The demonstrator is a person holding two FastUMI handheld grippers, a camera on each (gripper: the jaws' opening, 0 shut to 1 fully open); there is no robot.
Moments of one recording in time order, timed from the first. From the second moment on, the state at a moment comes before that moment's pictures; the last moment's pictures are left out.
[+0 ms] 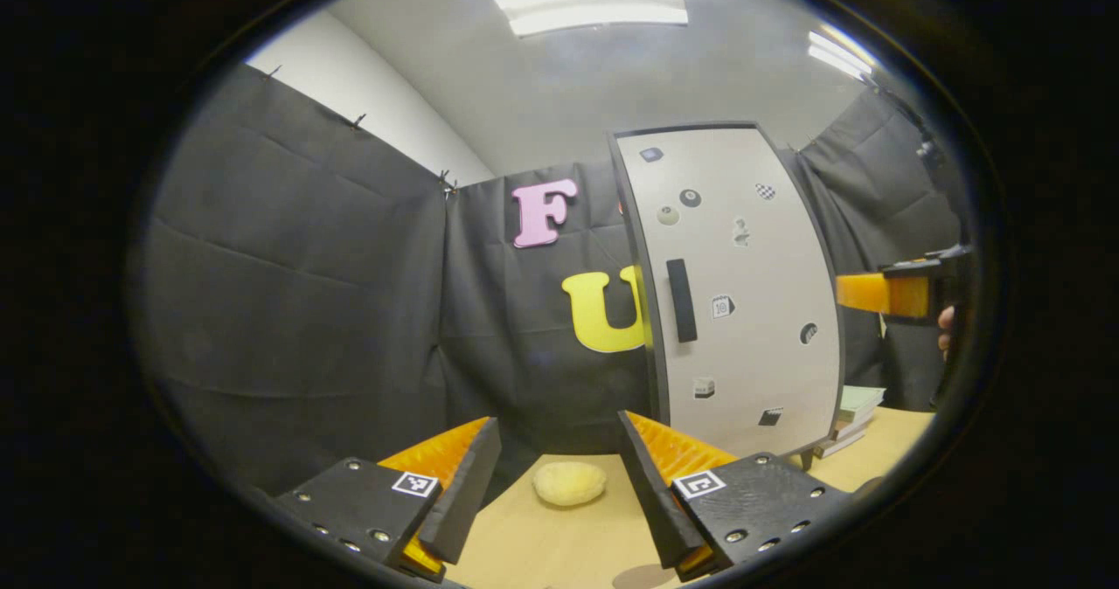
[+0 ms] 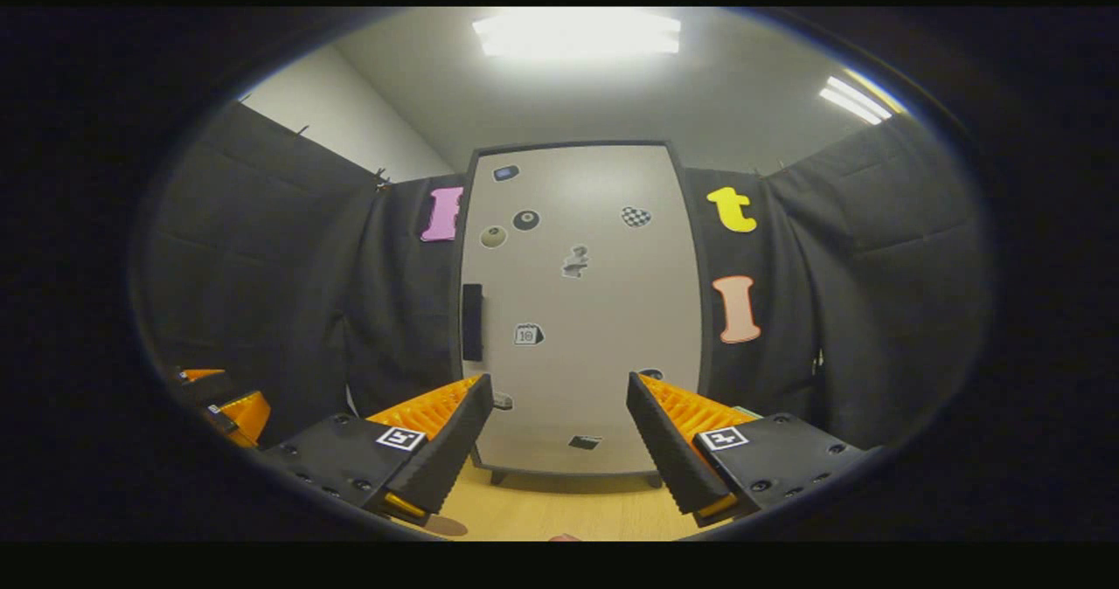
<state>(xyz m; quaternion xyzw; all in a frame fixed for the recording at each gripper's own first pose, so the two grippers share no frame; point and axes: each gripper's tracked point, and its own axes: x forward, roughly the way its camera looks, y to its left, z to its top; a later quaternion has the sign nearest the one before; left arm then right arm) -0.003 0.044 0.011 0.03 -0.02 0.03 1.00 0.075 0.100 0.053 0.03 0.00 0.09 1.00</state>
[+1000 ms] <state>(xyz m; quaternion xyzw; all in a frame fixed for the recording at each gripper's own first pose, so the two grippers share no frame) -0.055 0.188 -0.019 0.05 0.02 0.18 0.98 0.236 0.243 0.066 0.03 0.04 0.13 0.99</state>
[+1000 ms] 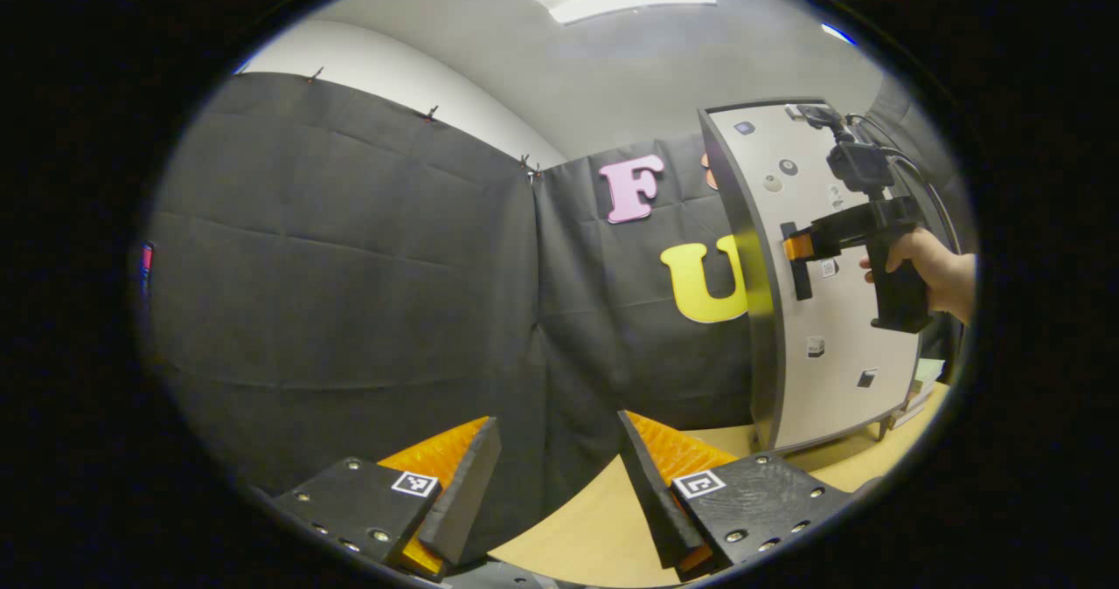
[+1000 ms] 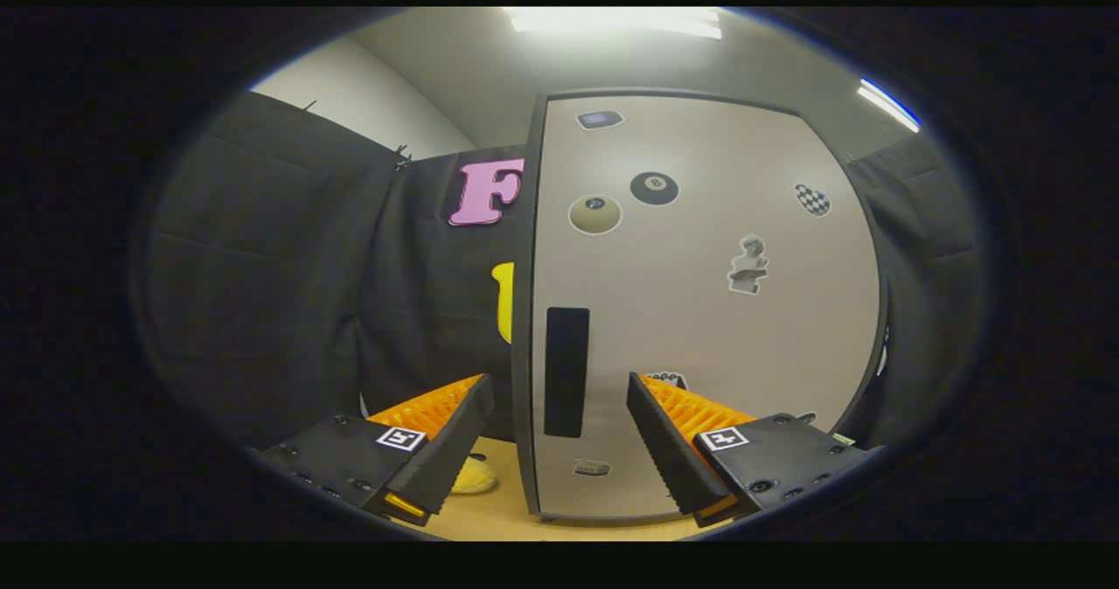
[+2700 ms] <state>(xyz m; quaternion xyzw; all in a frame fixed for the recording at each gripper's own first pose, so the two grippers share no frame) -0.074 0.202 -0.011 0.04 0.00 0.12 0.99 0.208 0.227 0.048 0.03 0.14 0.19 0.97</state>
